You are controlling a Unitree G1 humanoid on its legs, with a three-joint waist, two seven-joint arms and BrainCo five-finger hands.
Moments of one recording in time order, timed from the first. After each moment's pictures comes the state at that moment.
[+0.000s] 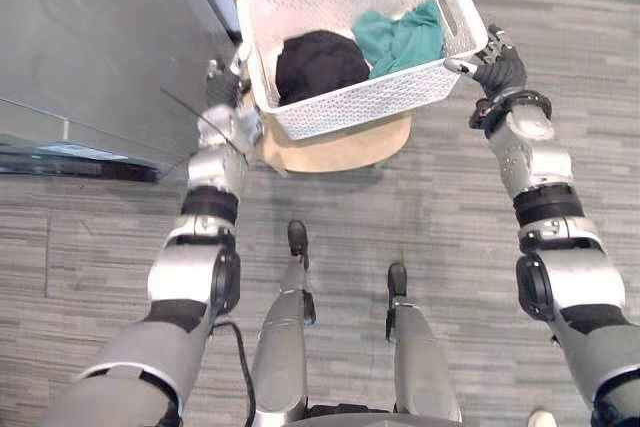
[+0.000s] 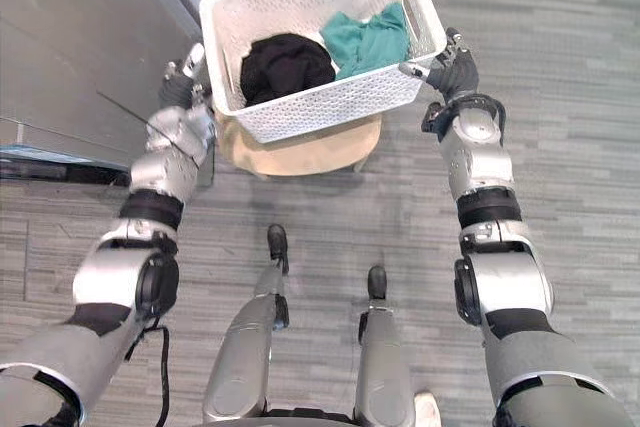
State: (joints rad) left arm -0.95 0.24 0.13 0.75 -0.42 0.04 0.29; right arm -0.96 -0.45 -0.04 0.69 0.40 0.09 -0.06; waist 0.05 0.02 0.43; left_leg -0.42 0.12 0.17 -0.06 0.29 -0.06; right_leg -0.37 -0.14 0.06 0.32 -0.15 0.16
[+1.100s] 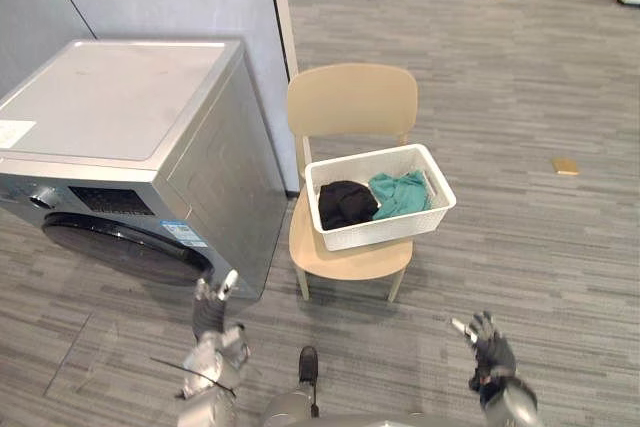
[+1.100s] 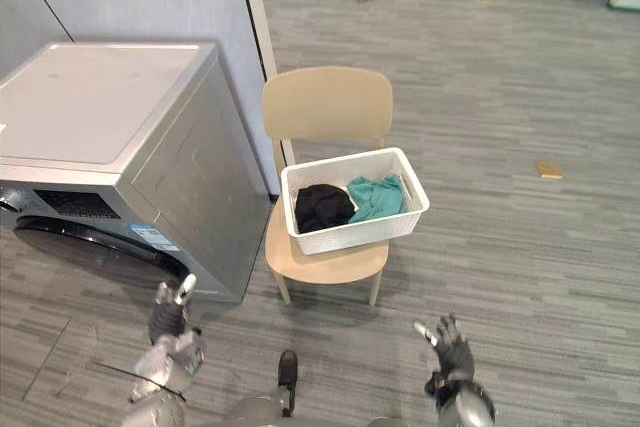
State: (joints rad) left arm 0.30 -0.06 0.13 0.22 -0.35 -0.06 0.16; right arm 0.35 0.02 -0.30 0.43 0.39 -0.02 0.04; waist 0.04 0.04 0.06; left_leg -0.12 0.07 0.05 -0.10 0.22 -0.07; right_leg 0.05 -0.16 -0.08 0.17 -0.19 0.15
